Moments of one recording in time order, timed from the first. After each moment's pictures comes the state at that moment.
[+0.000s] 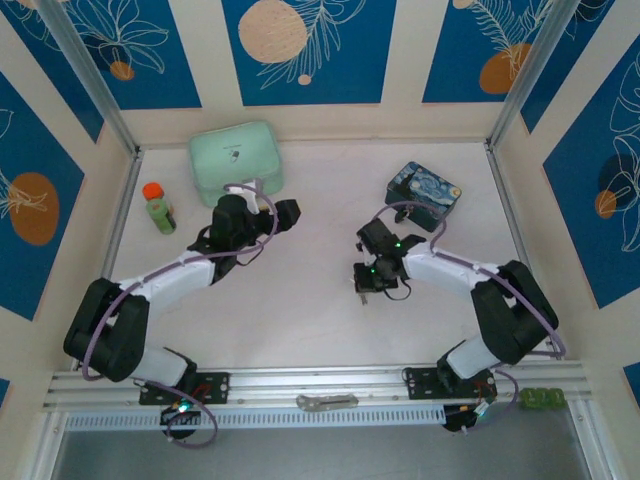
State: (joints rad) left arm -0.48 1.43 0.77 0.32 0.12 -0.65; right arm 0.58 1.48 0.84 -0.60 -0.19 0.48
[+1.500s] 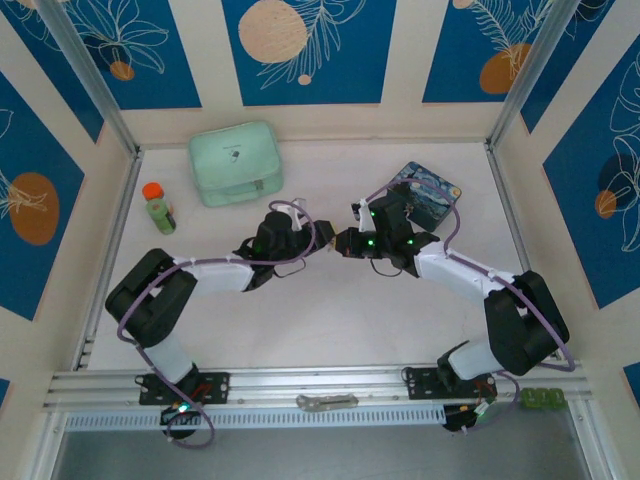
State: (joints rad) left arm -0.71 1.69 0.81 0.56 0.21 -1.04; right arm 0.53 1.43 0.84 -0.13 -0.39 0.60
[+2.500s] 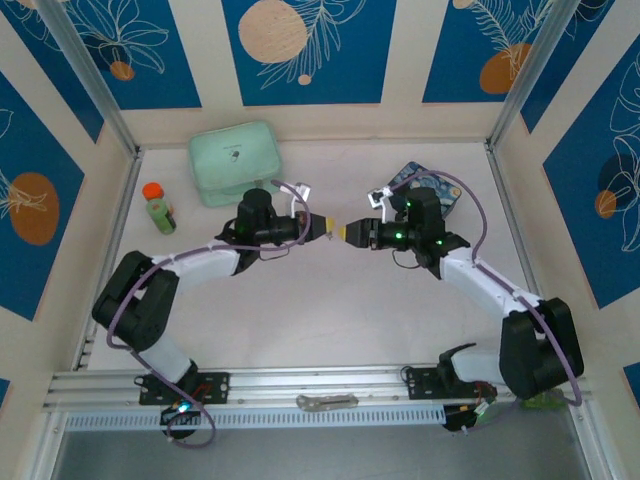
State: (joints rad) left arm -0.57 1.62 0.89 0.50 0.72 -0.65; right arm 0.35 1.30 0.78 0.00 -0.85 0.50
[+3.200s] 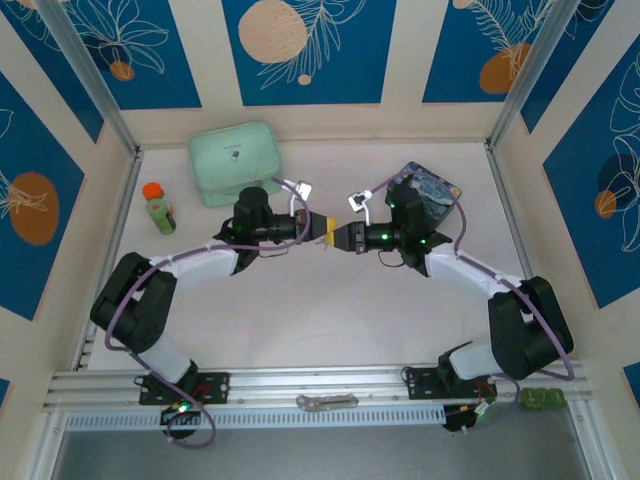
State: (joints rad) left arm -0.57 1.61 0.89 0.59 0.81 -0.72; right arm 0.42 1.39 0.79 0.14 -0.93 0.54
